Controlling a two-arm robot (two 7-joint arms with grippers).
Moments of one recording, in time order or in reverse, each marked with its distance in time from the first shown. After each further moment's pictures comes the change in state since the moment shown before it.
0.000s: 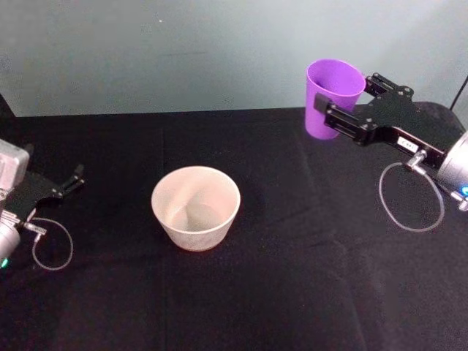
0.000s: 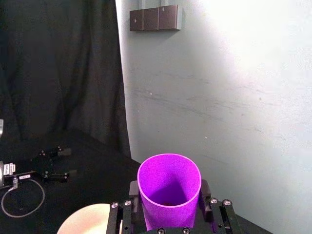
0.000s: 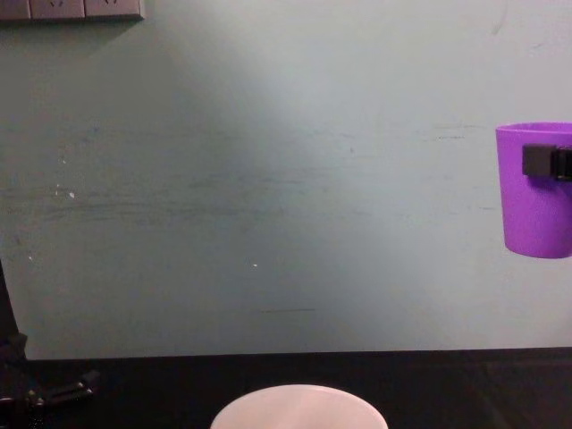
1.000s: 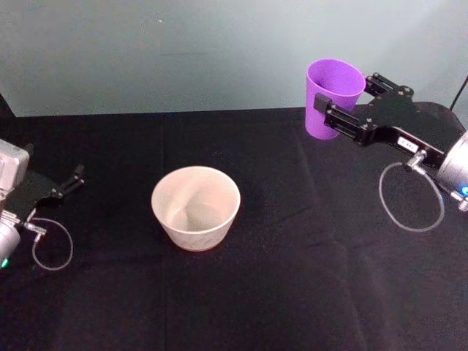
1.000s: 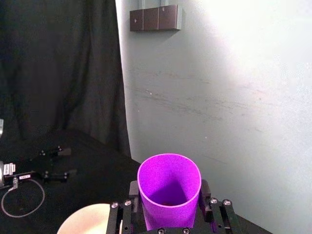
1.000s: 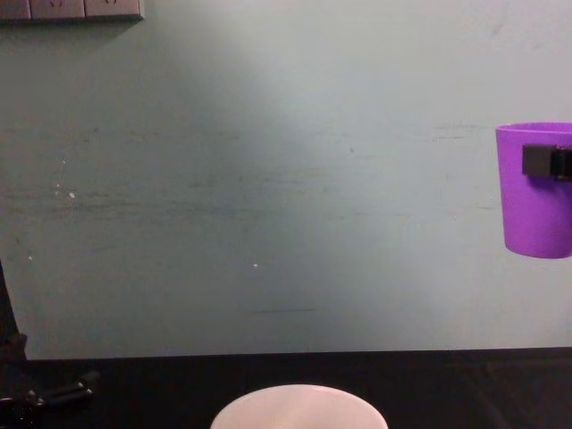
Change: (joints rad) left arm 0.000 0.000 0.000 0.000 0.000 0.000 0.000; right arm 0.000 0.000 0.000 0.000 0.000 0.000 0.000
